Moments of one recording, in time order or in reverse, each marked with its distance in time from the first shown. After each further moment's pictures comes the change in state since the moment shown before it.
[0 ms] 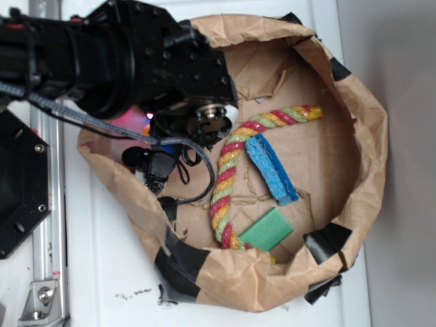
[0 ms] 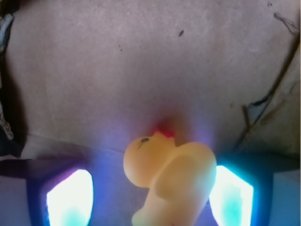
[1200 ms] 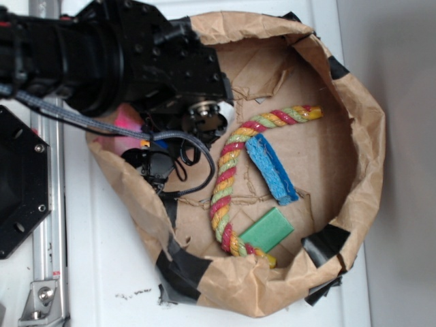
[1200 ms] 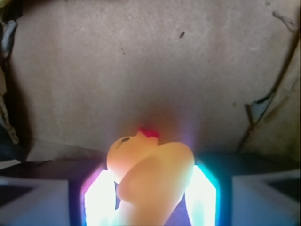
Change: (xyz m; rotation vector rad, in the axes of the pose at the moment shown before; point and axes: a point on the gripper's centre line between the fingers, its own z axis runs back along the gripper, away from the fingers) arm 0.001 0.000 0.006 -0.004 -0.046 0.030
